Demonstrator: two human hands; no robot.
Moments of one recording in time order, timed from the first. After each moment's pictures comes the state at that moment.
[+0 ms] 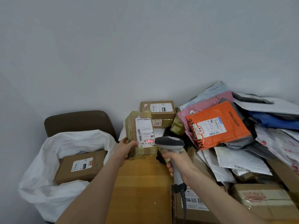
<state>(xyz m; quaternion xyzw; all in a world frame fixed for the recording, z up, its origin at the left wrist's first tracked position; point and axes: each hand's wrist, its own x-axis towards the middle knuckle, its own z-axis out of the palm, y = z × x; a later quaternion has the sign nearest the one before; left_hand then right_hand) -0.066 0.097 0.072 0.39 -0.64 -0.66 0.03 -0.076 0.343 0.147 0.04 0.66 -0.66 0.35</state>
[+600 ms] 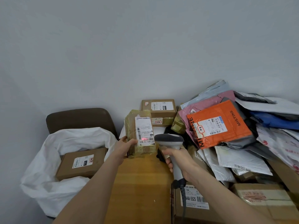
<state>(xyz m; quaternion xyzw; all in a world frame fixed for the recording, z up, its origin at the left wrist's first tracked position) -0.063 0.096 0.073 0.40 -0.64 -0.65 0.02 -0.082 0.344 0.147 0.03 0.65 -0.67 0.37</state>
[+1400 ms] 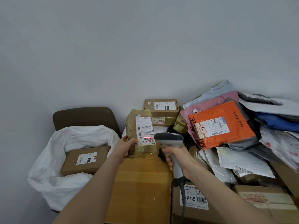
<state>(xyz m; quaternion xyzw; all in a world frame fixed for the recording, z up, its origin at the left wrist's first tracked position) -0.051 0.105 0.082 0.41 -0.64 -0.65 0.03 -0.088 0.348 0.142 0.02 0.64 -0.66 0.39</state>
